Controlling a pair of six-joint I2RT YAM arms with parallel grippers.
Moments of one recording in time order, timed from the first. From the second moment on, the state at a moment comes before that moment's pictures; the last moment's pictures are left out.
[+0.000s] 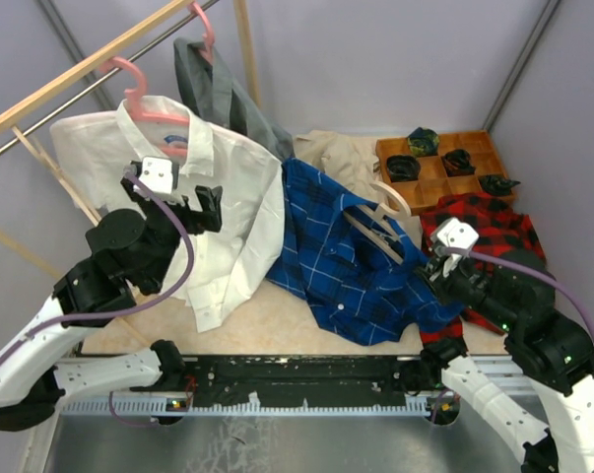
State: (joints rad) left arm -1.02 0.86 1.31 -0.43 -0.78 0.01; right arm 0.49 0.50 1.19 -1.03 -0.17 -0.24
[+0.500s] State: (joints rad) left arm -1.02 0.84 1.28 -0.54 -0.91 -0.05; right arm 0.49 0.48 1.15 -0.98 -0.08 -0.21
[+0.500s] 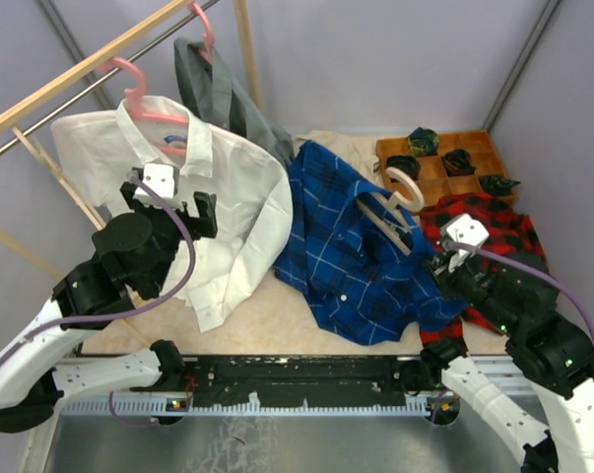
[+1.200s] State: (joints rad) left arm -1.02 0.75 1.07 -0.46 -0.26 0.02; right arm 0.49 0.55 1.68 -1.01 0.07 -0.21
